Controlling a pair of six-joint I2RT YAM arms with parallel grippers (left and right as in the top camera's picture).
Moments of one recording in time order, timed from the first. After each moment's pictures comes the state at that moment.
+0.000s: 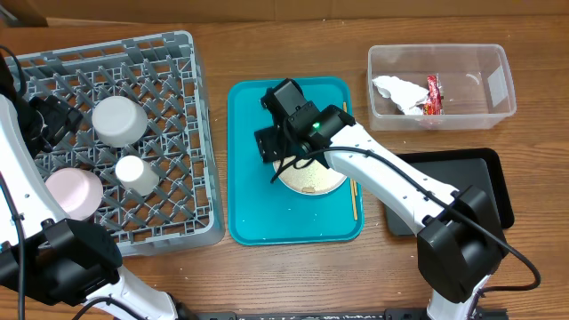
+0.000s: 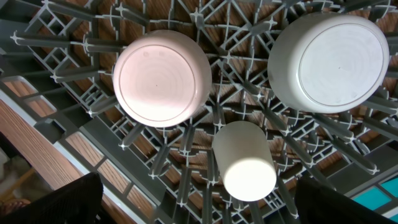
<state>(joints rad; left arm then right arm) 0.53 1.89 2.08 -1.62 -0.10 -0.53 0.70 1.92 1.57 -0.71 -0.06 0.37</state>
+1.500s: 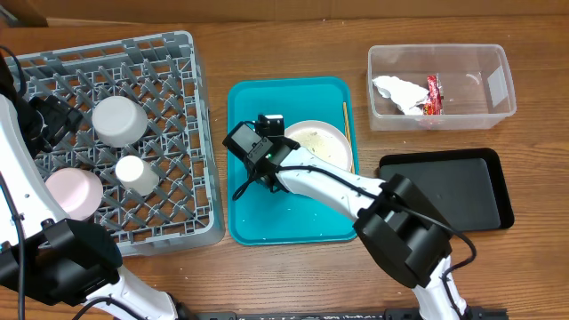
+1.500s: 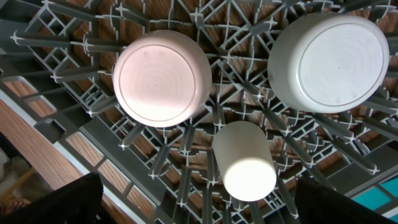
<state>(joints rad) 0.53 1.89 2.08 -1.62 -0.10 -0.53 0.86 2.14 1.57 -0.66 0.31 0.77</state>
